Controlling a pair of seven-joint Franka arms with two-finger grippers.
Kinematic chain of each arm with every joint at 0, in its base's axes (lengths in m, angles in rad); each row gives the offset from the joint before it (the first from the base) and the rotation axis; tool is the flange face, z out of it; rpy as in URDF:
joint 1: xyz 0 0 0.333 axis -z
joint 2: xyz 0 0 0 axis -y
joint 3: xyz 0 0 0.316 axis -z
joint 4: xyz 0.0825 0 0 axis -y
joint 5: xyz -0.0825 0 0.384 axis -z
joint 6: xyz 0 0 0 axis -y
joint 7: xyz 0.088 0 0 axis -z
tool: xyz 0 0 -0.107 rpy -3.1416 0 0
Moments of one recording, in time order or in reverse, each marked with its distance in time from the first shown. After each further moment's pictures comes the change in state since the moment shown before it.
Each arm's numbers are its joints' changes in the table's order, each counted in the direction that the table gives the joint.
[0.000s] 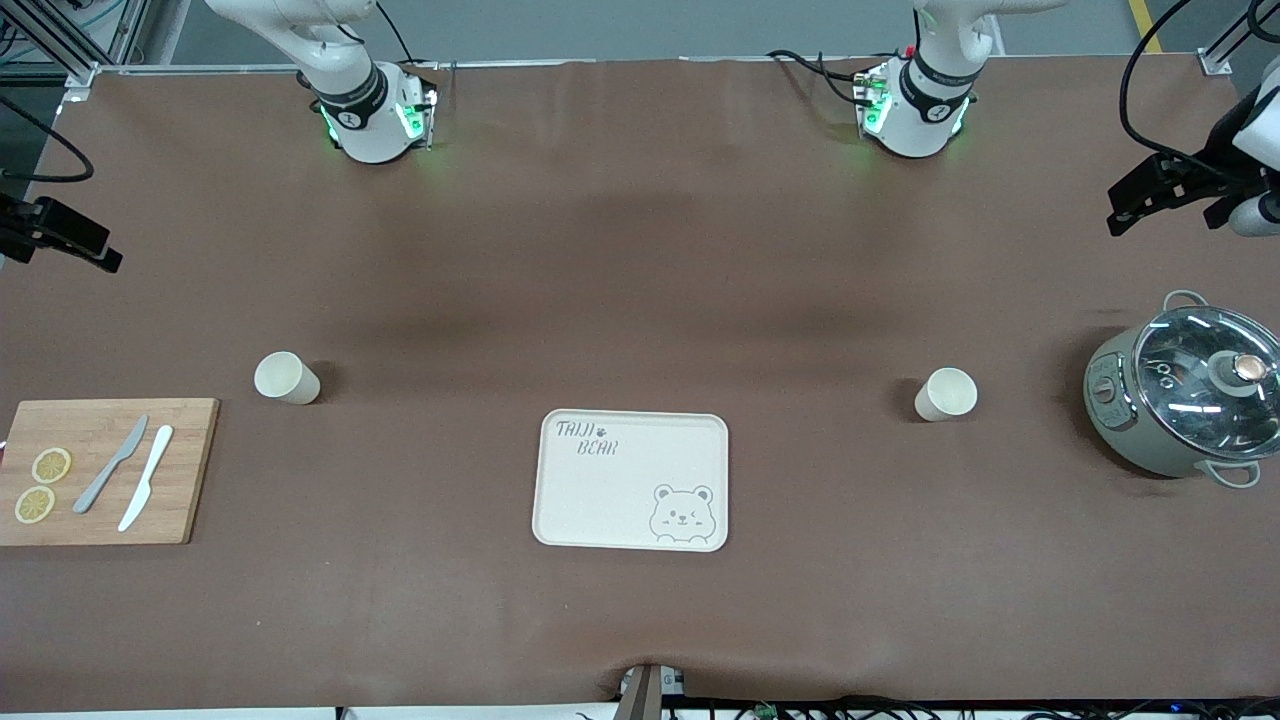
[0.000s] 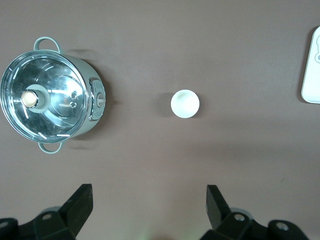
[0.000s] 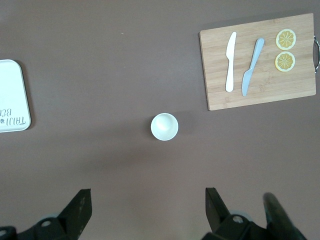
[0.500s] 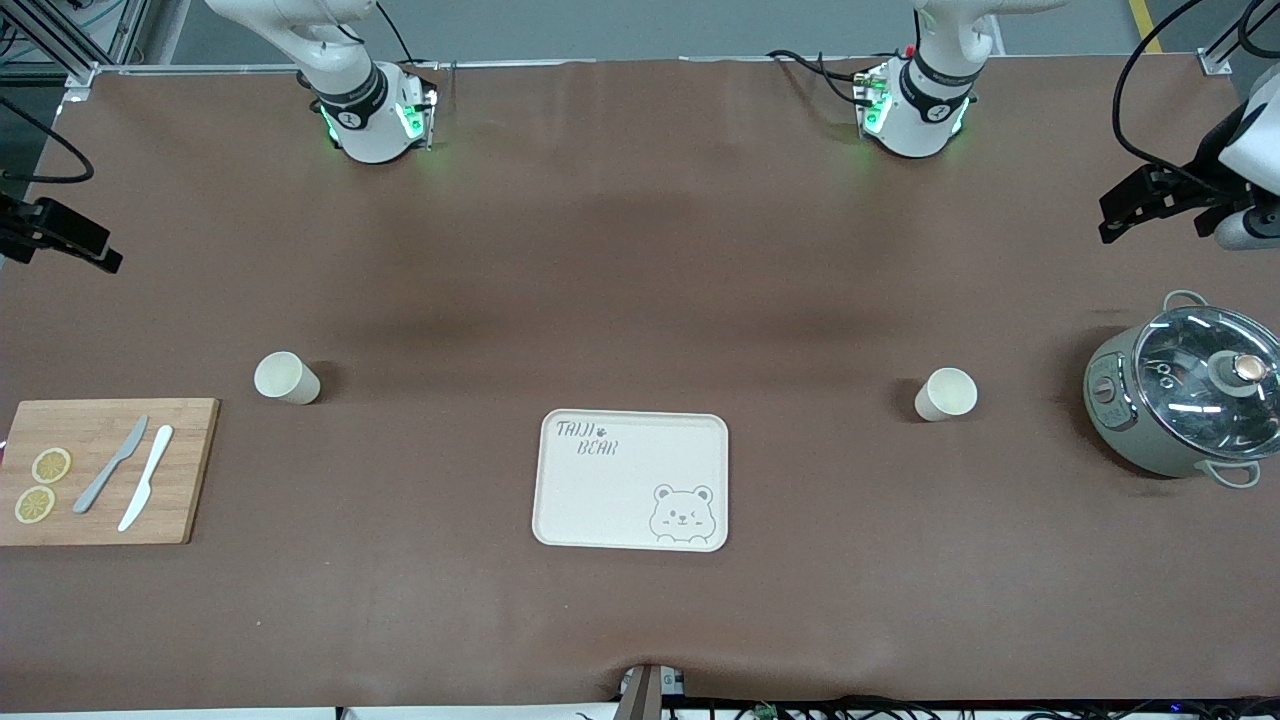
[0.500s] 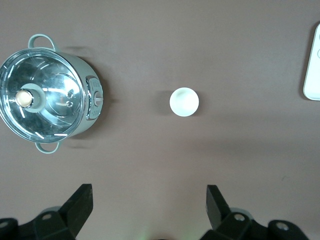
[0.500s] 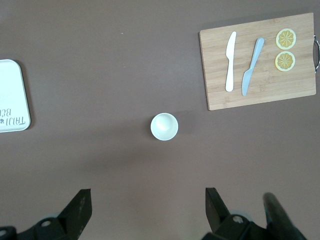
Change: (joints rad) left arm 0.004 -0.026 0.002 0.001 0.000 0.000 0.000; right arm 0.000 -0.001 0.000 0.000 0.000 -0.001 0.000
